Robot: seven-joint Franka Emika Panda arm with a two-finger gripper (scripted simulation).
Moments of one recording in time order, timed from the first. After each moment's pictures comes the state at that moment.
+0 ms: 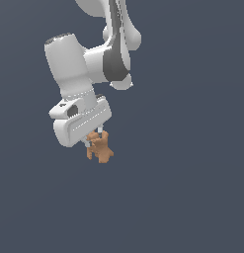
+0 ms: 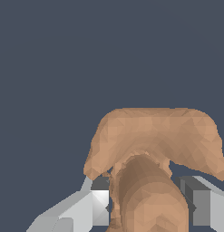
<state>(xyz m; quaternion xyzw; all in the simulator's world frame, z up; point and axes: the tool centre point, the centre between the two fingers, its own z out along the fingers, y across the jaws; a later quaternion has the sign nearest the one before) 0.068 -0.091 0.243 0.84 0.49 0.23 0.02</state>
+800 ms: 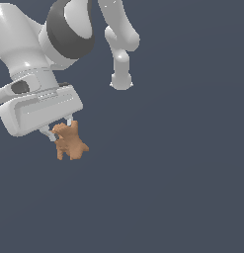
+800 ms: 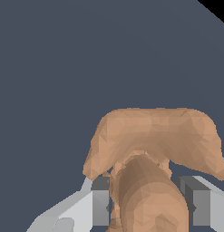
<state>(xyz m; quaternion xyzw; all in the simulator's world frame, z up) 0.092 -0.165 0.313 0.78 0.54 0.32 0.02</state>
